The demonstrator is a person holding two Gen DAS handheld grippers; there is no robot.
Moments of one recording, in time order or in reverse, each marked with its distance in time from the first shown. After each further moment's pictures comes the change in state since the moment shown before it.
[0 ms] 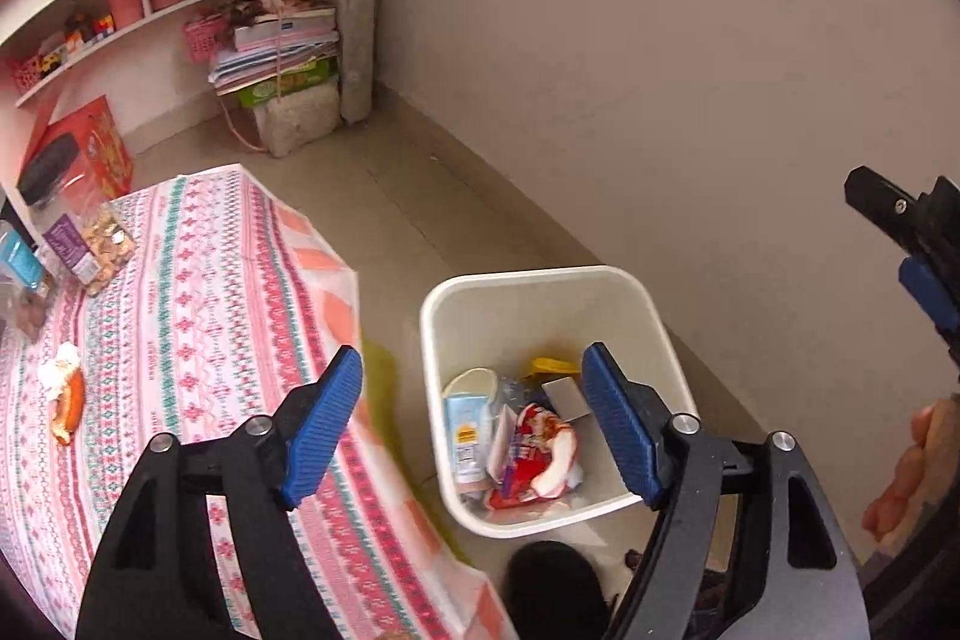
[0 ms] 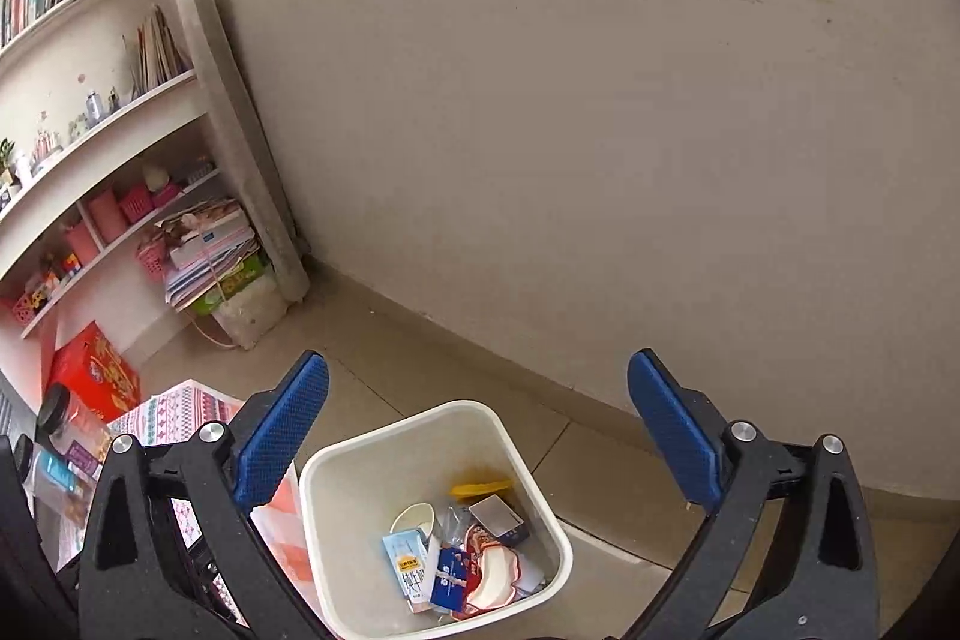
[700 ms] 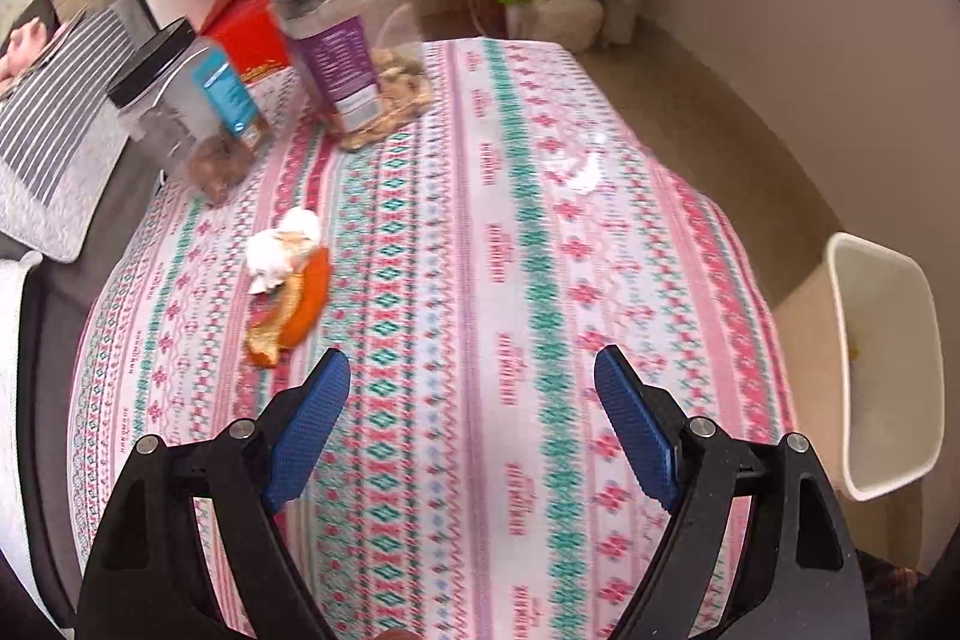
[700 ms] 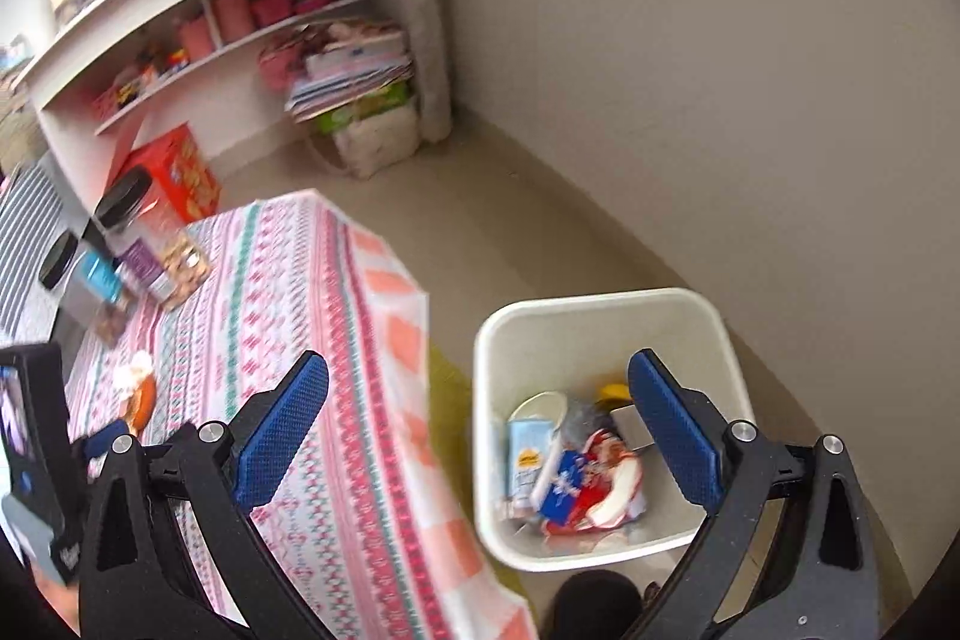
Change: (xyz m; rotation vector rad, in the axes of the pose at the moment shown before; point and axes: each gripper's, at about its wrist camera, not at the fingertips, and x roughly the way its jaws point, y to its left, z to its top) left arm 0.027 0.234 -0.051 -0.224 0.165 0.402; right arm 0.030 0.168 -0.076 -0.340 0.299 0.233
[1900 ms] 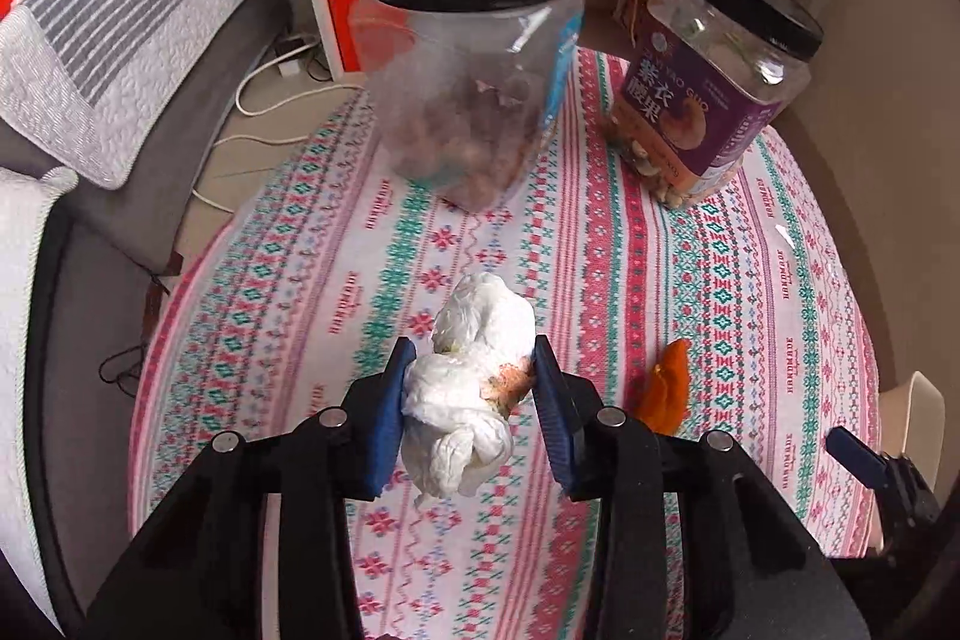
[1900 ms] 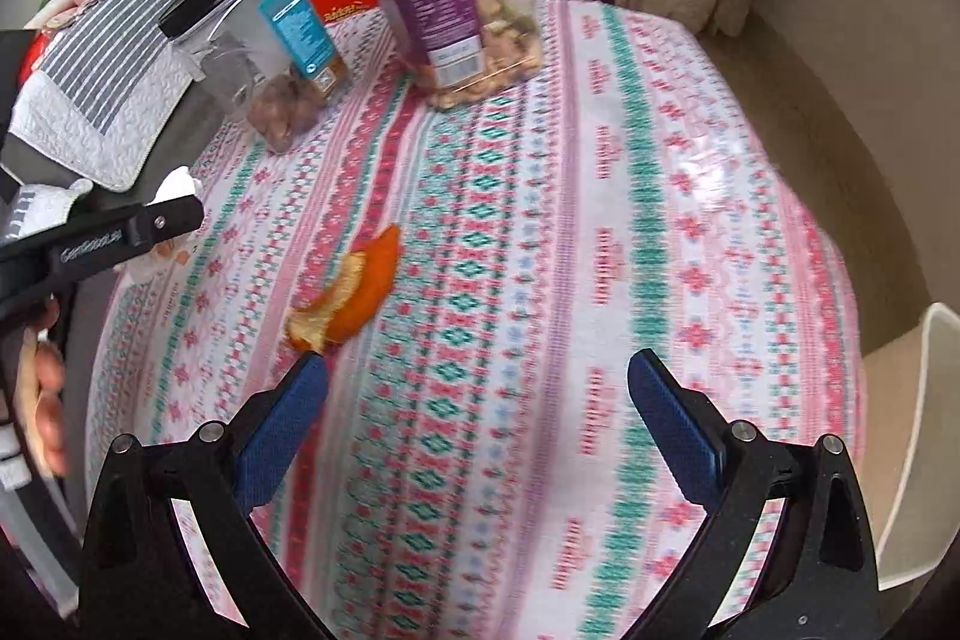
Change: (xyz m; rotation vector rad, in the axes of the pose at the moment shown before) left arm 0.023 0.240 0.019 -0.228 0.063 -0.003; right arm 0.120 0.283 -0.053 -0.270 0.357 0.332
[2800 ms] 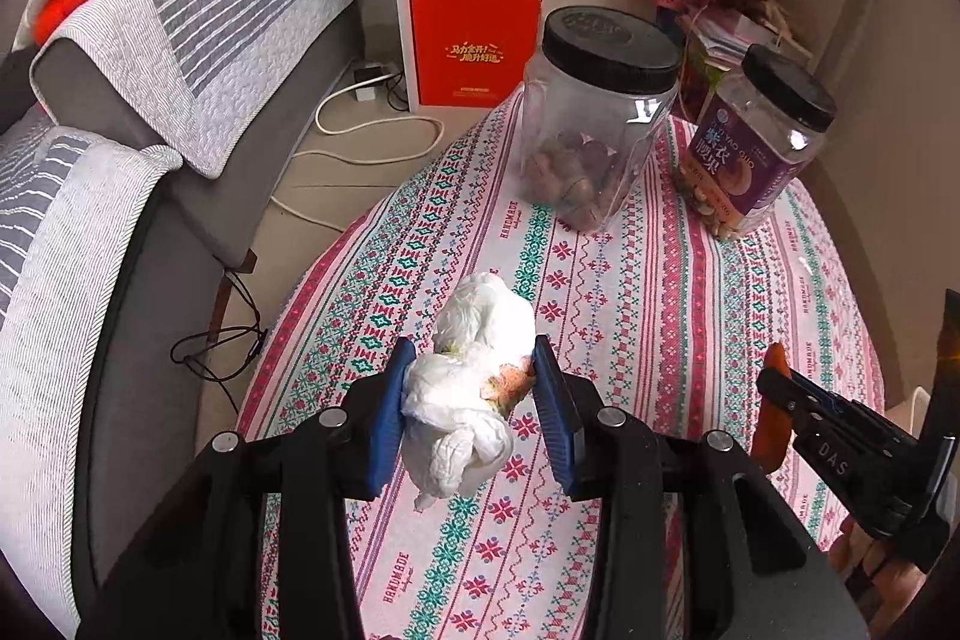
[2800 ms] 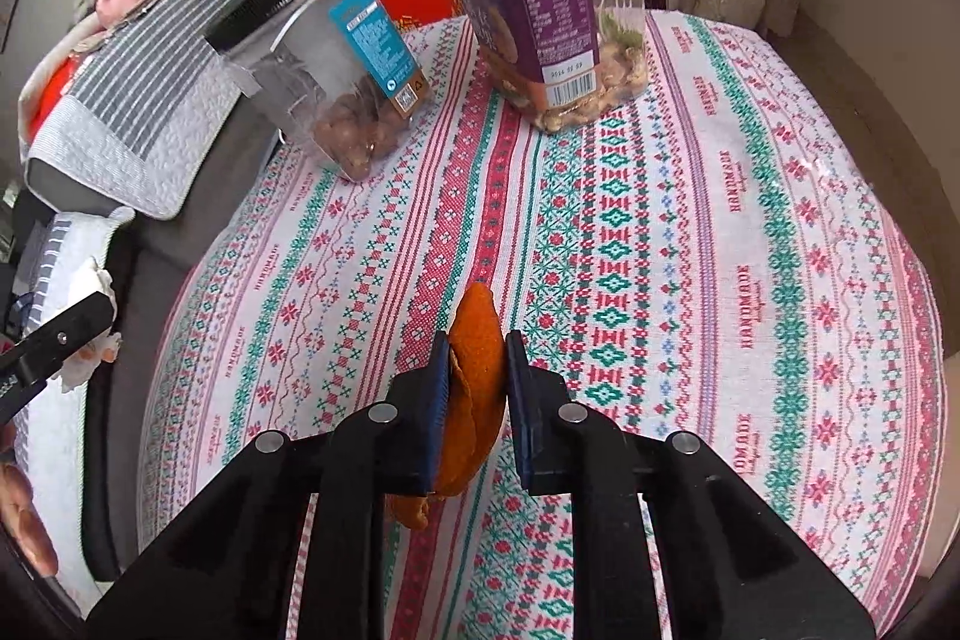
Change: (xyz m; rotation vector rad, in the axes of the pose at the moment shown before) left arm -0.058 0.048 -0.028 -0.090 -0.105 0.063; right arm -0.030 0.016 -0.002 -0.022 -0.092 0.101
